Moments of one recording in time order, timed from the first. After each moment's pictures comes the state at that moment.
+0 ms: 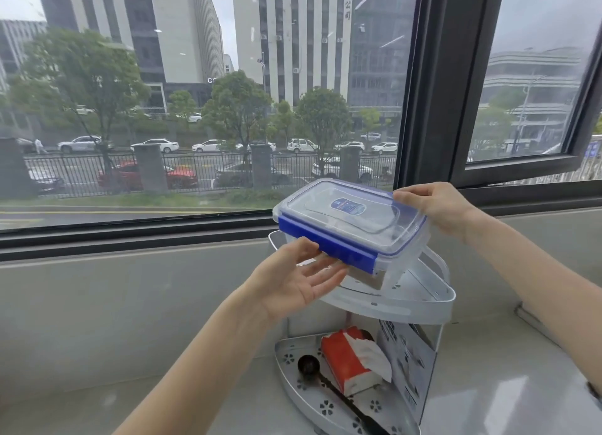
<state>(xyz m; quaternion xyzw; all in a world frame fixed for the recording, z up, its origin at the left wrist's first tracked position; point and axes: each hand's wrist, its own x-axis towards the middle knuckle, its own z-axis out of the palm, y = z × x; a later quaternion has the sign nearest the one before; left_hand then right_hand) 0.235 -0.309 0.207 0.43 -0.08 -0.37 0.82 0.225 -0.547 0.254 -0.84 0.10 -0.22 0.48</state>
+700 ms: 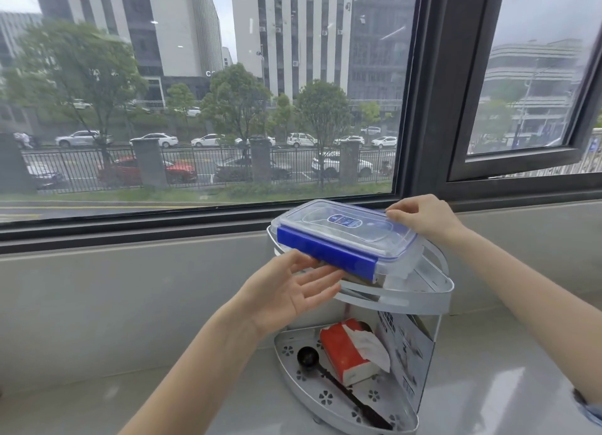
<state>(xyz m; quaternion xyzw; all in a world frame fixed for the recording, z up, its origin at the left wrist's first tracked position) 0.228 -0.299 0.187 0.45 -0.10 -0.38 0.80 0.227 -0.542 0.225 -0.91 0.12 -0.22 0.33</state>
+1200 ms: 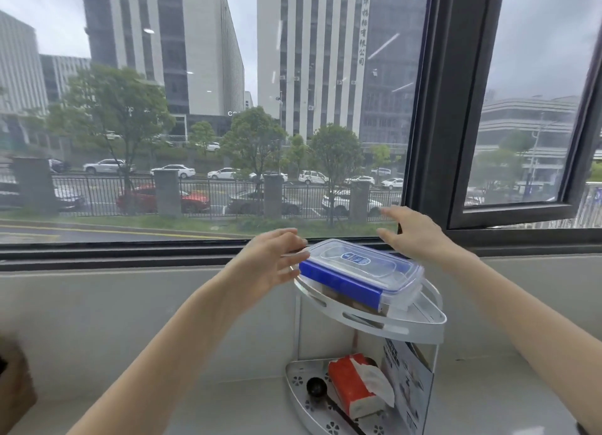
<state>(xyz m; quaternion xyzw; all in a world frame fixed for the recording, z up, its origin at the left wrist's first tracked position) 0.196 -0.253 0.267 0.63 -0.14 -0.15 0.75 0.189 -0.485 0.286 -0.96 0.07 -0.22 0.15</state>
